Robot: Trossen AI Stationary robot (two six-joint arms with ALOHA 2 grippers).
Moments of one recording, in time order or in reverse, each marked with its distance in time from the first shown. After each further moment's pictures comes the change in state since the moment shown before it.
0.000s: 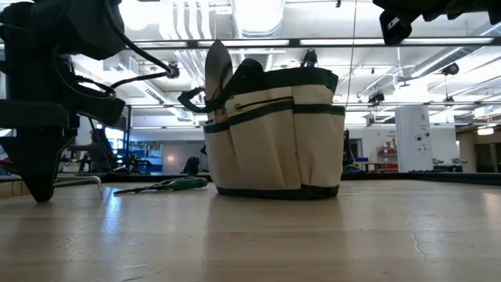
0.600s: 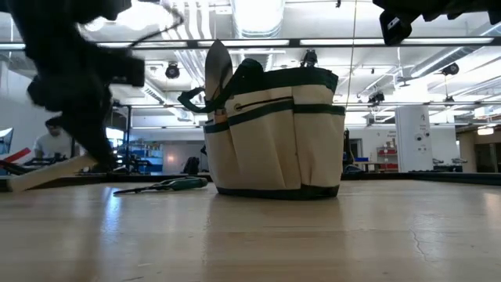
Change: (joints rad) left arm 0.002 -0.073 0.031 0.070 -0.267 0.157; right arm 0.000 0.000 0.000 0.000 0.001 0.000
